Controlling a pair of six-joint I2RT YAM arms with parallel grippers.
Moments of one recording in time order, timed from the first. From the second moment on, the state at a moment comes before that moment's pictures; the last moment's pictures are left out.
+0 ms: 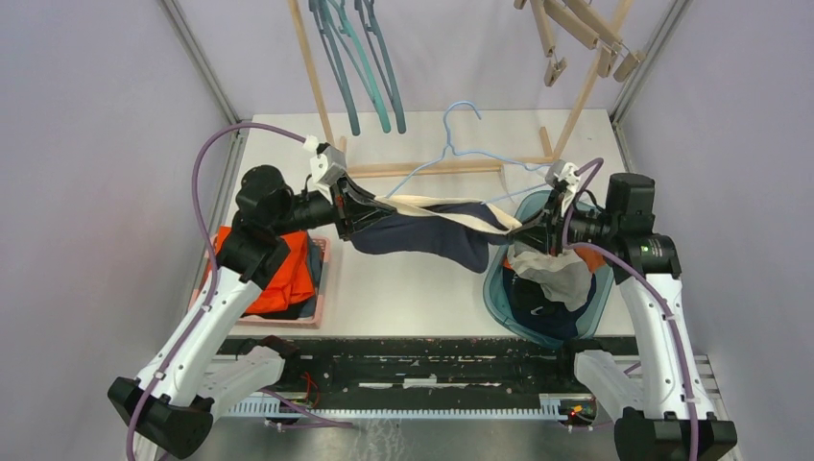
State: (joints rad) left arm -0.43 0.95 1.03 -0.06 0.86 -0.14; right arm -0.02 0.89 1.02 -0.76 -1.08 -0.38
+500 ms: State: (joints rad) left arm -0.43 0.91 1.04 -0.33 0.77 0.14; right arm -0.01 0.92 1.29 -1.03 -0.87 -0.52
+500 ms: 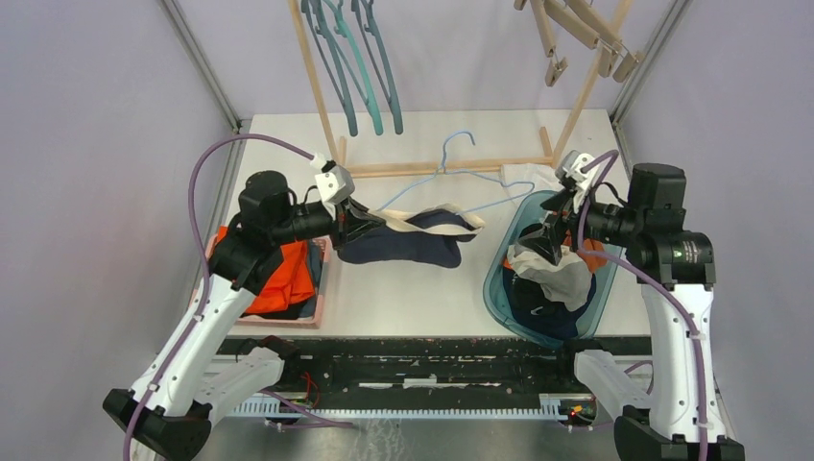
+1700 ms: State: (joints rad) left arm -0.43 0.93 0.99 -0.40 0.94 0.21; right arm 0.30 1.05 1.25 -0.74 -0.93 -0.42
